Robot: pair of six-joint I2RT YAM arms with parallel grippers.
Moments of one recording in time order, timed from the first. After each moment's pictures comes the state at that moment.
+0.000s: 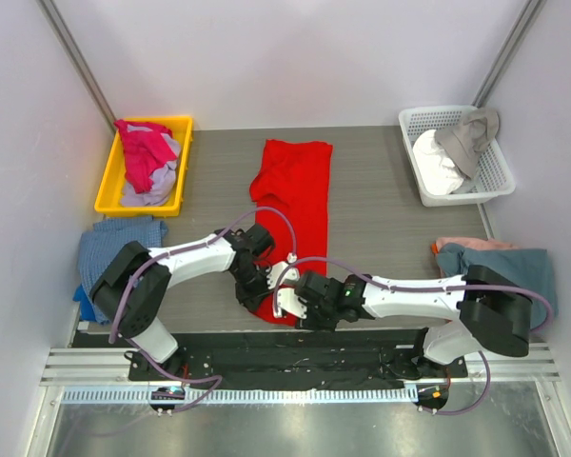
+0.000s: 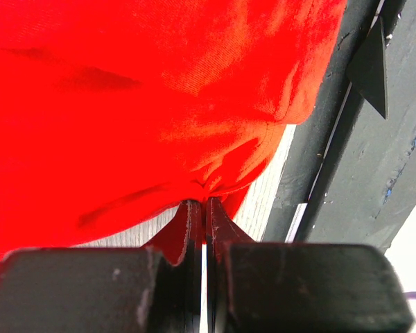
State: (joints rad) left arm -0.74 1.62 0.90 -0.77 0.45 0.61; right arm 1.17 1.41 0.71 -0.42 -0.01 -0.37
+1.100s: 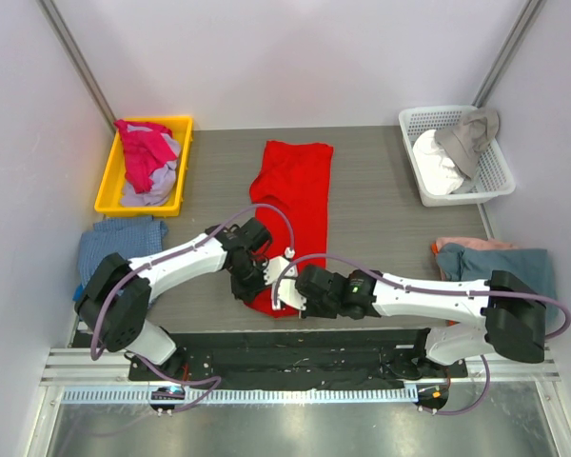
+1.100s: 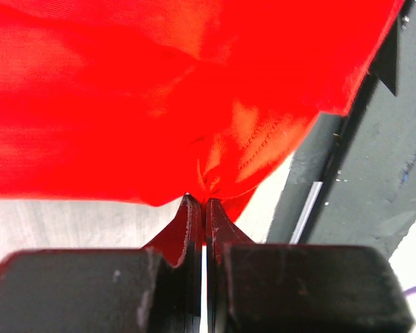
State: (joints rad) left arm -0.74 1.51 0.93 -0.84 0.35 0.63; right arm 1.18 1.33 0.79 -0.50 0.10 -0.38
